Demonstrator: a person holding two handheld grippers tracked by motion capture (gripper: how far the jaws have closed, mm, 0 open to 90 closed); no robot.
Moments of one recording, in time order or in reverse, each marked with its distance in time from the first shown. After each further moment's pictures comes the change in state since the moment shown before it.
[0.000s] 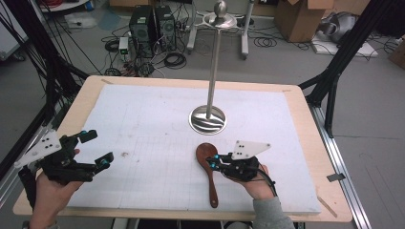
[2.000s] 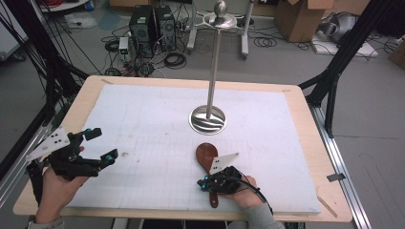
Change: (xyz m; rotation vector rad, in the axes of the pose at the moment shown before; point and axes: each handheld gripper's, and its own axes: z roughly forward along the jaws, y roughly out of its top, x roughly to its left) left arm 0.008 -0.005 0.016 0.038 0.006 -0.005; right arm 0.016 -0.038 0.048 0.315 0.110 0.069
